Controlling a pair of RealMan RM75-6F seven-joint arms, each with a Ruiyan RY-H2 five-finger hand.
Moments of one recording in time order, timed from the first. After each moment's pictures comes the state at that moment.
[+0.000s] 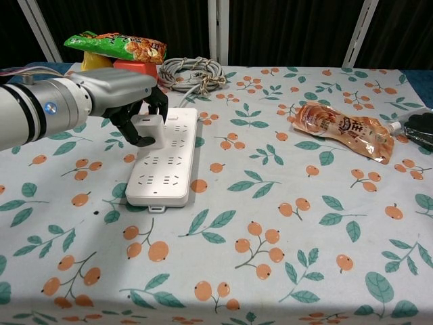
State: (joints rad) left arm -0.95 -1.57 -0.10 -1.59 0.74 1.00 0.67; right arm 0.08 -1.02 0.07 -1.56 -1.53 1.50 0.24
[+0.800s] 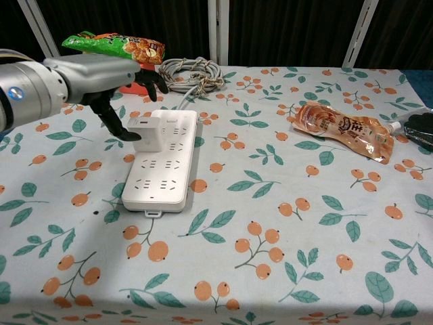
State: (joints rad) left arm -0.88 -1.48 -0.10 -1.71 0.84 1.11 0.60; right arm 0.09 -1.02 0.07 -1.55 -1.54 1.48 0.26
